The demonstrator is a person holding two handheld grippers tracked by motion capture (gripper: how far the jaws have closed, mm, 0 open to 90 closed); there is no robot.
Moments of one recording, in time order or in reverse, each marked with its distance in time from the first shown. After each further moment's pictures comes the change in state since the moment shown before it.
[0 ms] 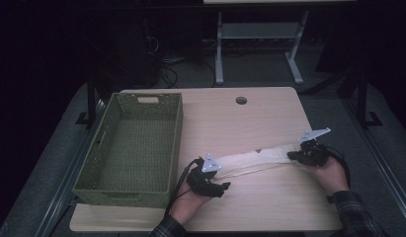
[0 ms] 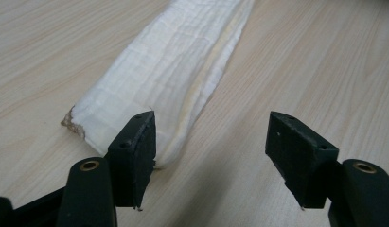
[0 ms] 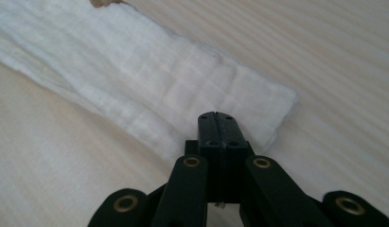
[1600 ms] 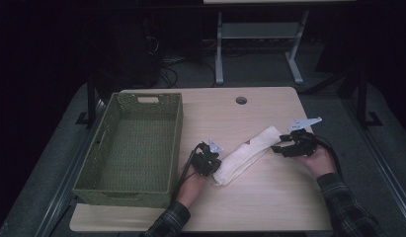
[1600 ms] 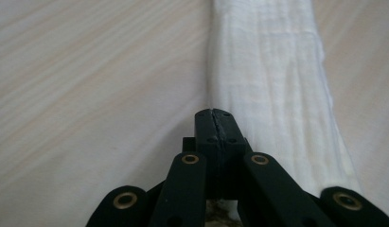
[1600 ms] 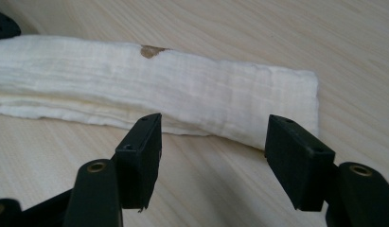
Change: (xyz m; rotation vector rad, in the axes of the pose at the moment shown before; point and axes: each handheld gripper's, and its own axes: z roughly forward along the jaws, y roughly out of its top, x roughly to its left) left arm 0.038 0.021 0.038 0.123 0.119 -0.022; right arm 0.007 0.041 0.007 -0.129 0.064 -0.043
